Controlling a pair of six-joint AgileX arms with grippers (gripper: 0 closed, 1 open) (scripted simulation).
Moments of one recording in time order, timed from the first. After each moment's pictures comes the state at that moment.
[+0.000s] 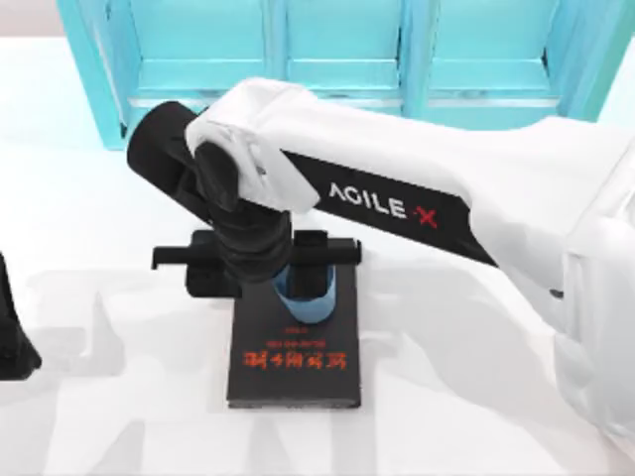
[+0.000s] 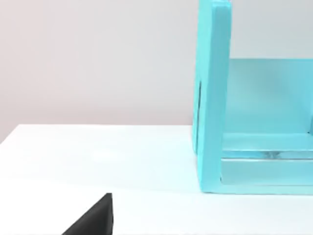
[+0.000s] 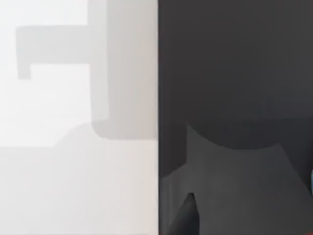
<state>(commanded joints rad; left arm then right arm) 0.00 0.00 0.00 0.00 0.00 0.00 0.90 2.43 2.10 -1.13 0.17 0.92</state>
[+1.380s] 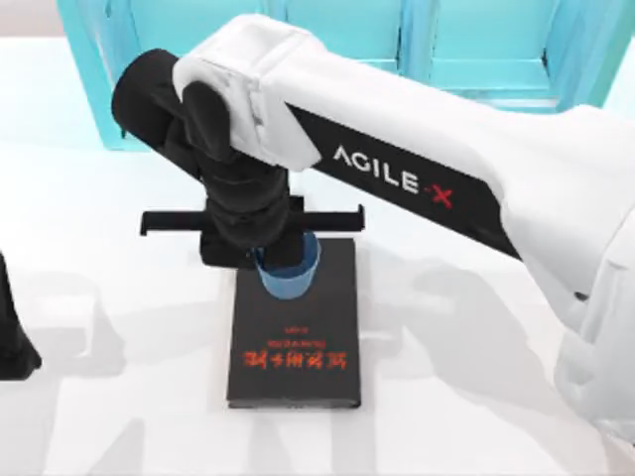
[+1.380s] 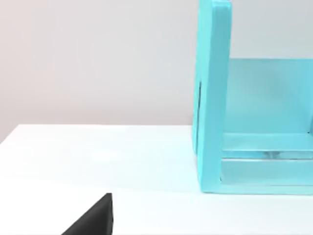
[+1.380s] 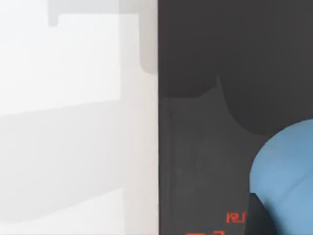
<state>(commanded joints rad) 0.00 0.00 0.00 0.00 0.00 0.00 0.90 2.43 2.30 -1.32 0.17 0.92</state>
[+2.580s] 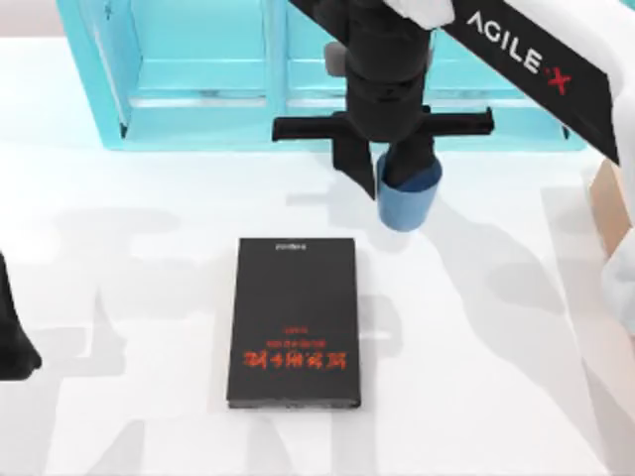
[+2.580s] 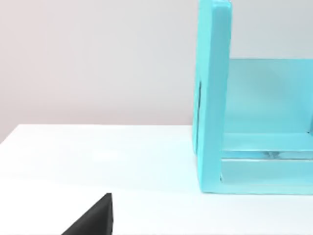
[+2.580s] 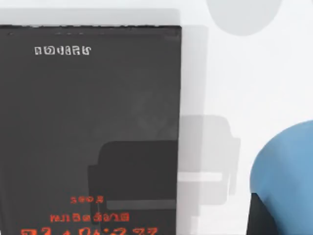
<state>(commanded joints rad) 0.00 0.00 0.00 0.00 0.00 0.00 0.64 2.44 2.50 -1.62 0.04 0.66</state>
